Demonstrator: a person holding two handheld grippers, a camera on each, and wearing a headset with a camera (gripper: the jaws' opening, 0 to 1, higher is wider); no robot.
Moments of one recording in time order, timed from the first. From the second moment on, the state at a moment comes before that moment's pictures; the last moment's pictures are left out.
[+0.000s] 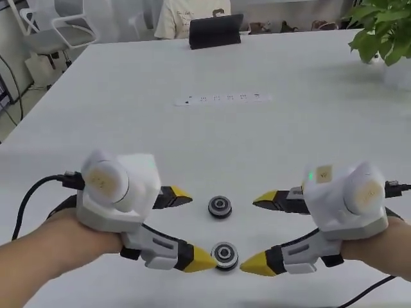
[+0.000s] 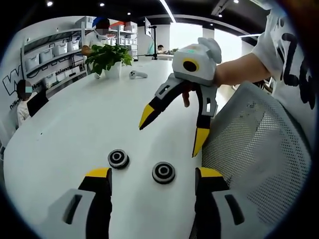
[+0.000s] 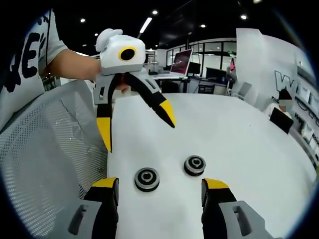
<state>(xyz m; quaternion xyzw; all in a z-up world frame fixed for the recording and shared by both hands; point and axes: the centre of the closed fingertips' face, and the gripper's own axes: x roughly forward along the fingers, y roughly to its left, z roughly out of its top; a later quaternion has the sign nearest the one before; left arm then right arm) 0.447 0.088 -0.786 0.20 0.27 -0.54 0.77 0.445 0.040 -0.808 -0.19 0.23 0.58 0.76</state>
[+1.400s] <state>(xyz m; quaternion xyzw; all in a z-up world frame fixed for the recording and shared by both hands) 0.436 0.073 -0.826 0.21 0.29 -0.58 0.73 0.433 0.051 -0.841 -0.19 0.25 0.61 0.73</state>
